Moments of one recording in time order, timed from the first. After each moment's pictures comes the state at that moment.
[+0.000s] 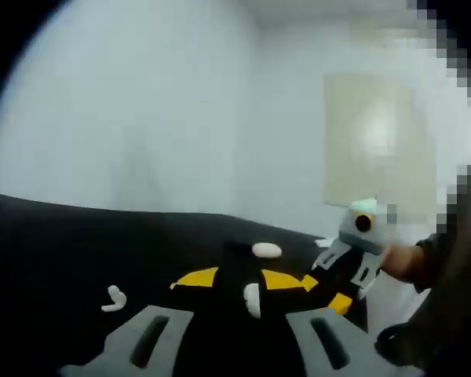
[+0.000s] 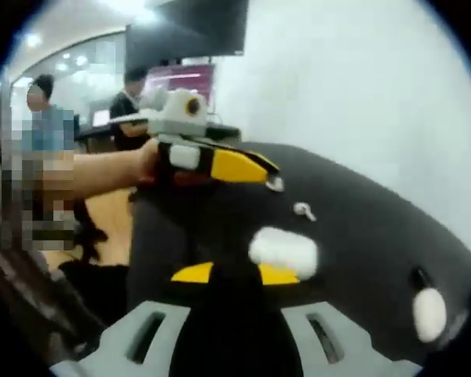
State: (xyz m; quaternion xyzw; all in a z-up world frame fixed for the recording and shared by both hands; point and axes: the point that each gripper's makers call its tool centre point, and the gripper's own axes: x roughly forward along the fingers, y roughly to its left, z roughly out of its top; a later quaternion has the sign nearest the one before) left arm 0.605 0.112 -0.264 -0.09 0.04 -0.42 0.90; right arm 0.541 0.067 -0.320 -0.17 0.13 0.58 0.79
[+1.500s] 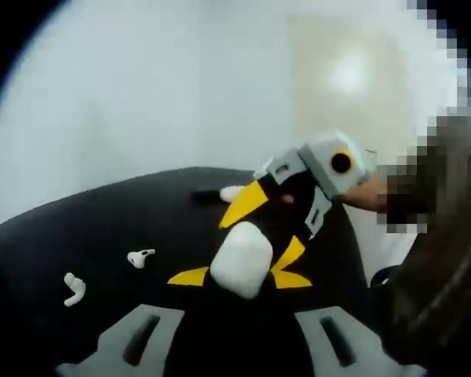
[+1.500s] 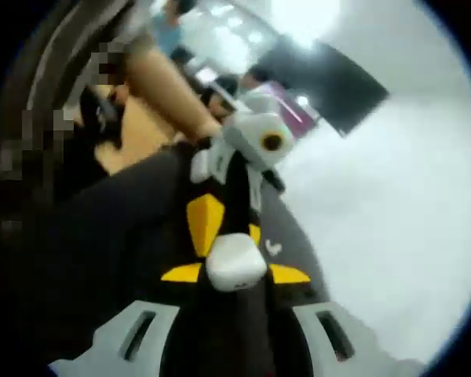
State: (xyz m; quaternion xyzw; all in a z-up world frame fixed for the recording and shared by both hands) left arm 0.591 0.083 -0.311 0.04 0.13 -0.49 0.86; right arm 0.561 0.068 -0.298 -0.47 -0.20 0.60 0.62
